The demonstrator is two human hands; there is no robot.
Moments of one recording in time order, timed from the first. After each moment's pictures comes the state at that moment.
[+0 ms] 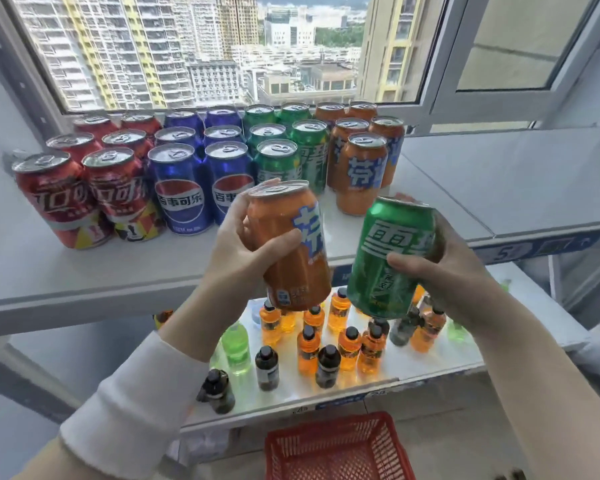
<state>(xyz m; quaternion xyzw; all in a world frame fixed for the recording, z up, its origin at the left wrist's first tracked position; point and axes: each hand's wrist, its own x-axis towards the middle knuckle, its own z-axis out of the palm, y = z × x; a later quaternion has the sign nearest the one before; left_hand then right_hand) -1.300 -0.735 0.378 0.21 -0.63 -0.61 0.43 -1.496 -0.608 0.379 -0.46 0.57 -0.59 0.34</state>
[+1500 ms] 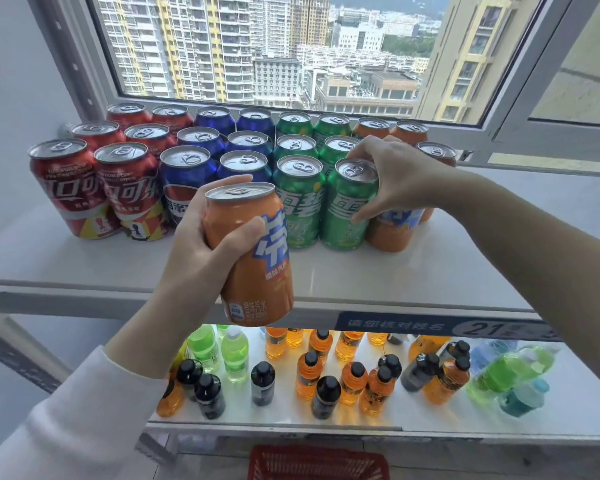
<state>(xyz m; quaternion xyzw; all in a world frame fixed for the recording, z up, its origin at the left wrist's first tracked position) -1.298 -0.757 0.390 0.28 -0.61 -0.51 0.53 -1.548 -0.781 0.457 -0.75 0.65 -0.11 0.03</state>
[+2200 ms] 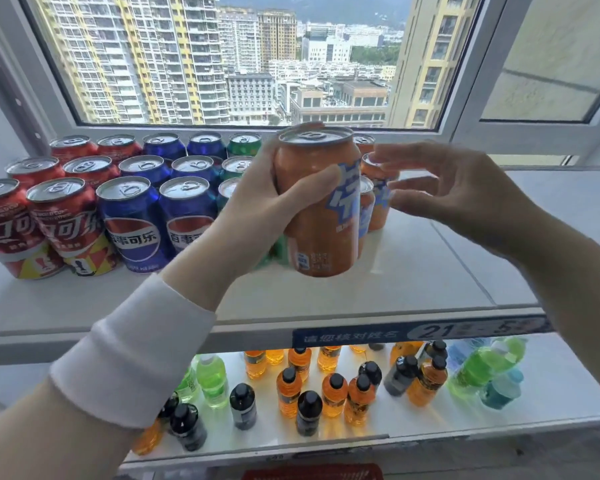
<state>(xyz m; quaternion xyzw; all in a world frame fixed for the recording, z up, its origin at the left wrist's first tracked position) -1.401 -0.764 0.450 0.18 -0.69 -0.54 0.45 -1.589 -0.676 0.478 -0.68 0.59 -0.41 0.17</state>
